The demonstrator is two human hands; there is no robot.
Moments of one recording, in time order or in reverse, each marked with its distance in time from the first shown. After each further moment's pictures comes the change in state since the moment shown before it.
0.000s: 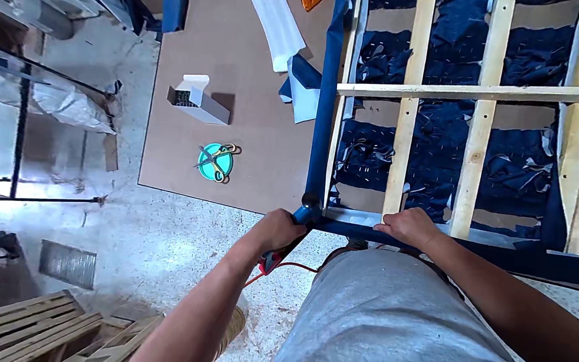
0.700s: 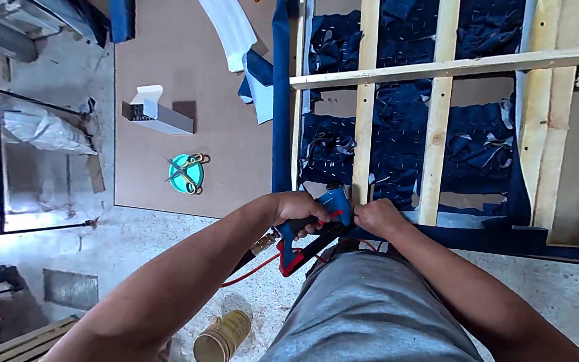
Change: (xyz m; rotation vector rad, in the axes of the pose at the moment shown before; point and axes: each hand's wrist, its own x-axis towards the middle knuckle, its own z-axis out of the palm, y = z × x) left_hand 0.033 0.134 0.009 -0.305 -0.618 0.036; right_hand -0.004 -0.001 -0.001 0.157 0.062 0.100
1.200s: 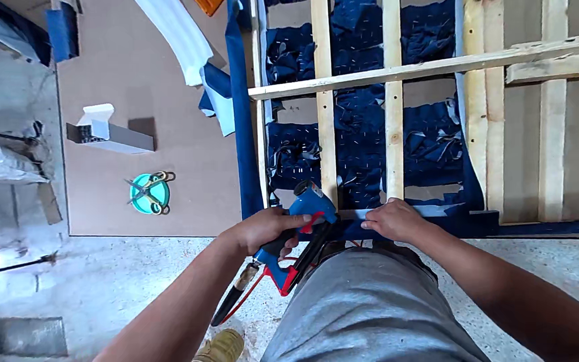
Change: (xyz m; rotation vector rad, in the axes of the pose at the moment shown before) left_hand -0.019 -0.011 0.031 -0.145 0.007 0.283; right_hand -0.077 0.065 -0.040 0.012 -0.217 0.024
